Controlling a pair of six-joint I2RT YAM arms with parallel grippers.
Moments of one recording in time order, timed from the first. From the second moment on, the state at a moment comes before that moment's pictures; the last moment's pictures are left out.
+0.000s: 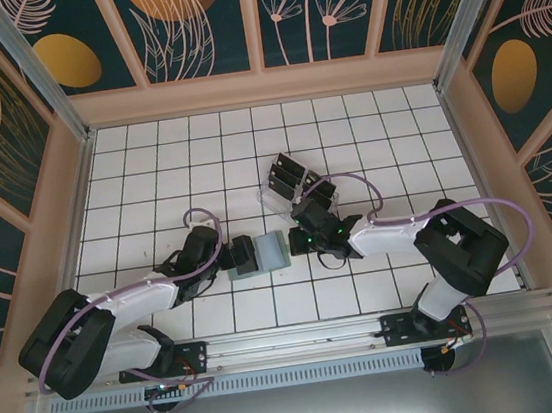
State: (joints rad) left arm -0.64 1.28 0.35 0.16 -0.02 -0.76; right arm 0.87 1.57 0.69 -0.01 0.02 0.71
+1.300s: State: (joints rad) left arm -0.76 1.31 0.41 0.45 0.18 -0.97; right arm 0.88 1.56 0.67 0.04 -0.03 0.75
